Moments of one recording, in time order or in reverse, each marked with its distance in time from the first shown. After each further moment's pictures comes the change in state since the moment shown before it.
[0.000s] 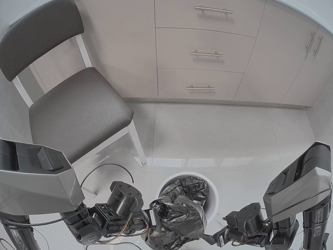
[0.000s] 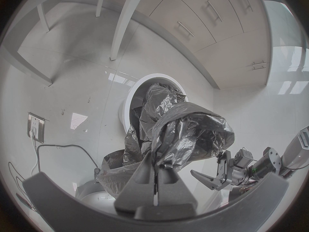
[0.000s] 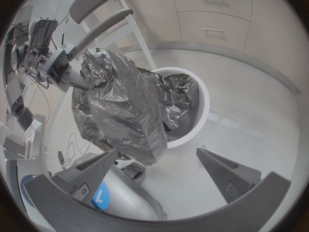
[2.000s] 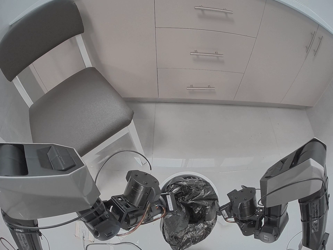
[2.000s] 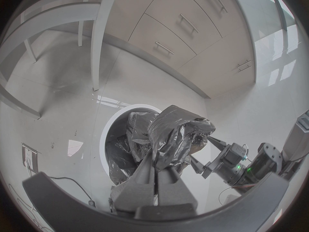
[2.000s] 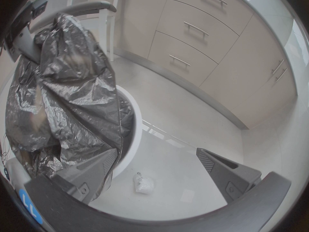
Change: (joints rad) left arm -0.044 0.050 -0.183 -0.049 0.153 0.119; right arm -0.110 0.050 -0.201 0.000 -0.493 -0.363
